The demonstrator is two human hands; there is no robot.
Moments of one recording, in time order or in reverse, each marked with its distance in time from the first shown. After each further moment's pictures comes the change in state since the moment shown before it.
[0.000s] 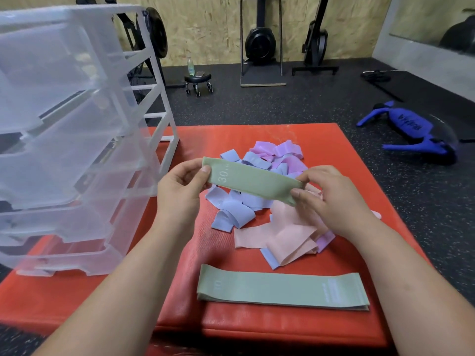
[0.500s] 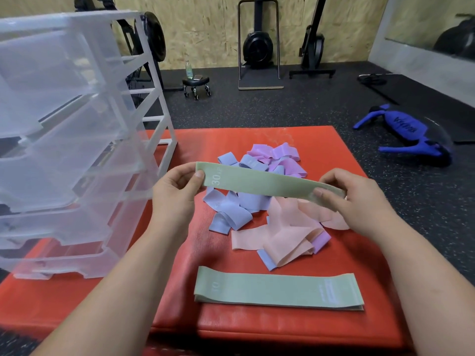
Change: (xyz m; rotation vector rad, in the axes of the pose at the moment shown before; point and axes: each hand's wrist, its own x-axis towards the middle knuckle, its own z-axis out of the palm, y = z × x) left_hand 0.001 -0.001 -0.006 0.052 0.032 -0.003; right_hand -0.017 0.020 -0.036 0.091 -0.012 0.210
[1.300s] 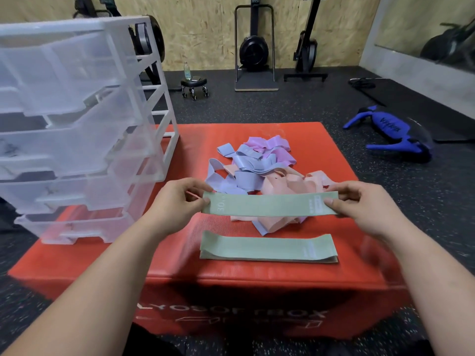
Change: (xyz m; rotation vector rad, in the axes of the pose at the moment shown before) left_hand -0.060 0.023 -0.053 0.690 -0.373 0.066; right_hand -0.088 -0.004 -0.027 0.394 -0.008 0.317
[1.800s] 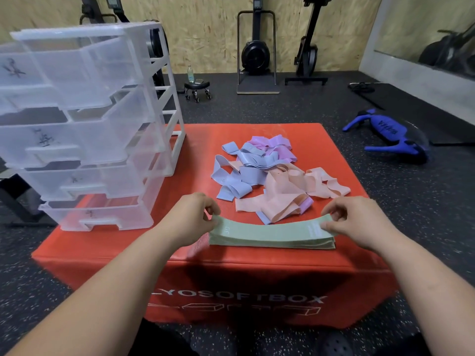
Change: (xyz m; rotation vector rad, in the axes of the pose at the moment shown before) left_hand -0.045 0.000 0.007 0.419 -0.169 0.126; right_hand -0.044 -0.006 0.012 -0.615 -0.073 -0.040
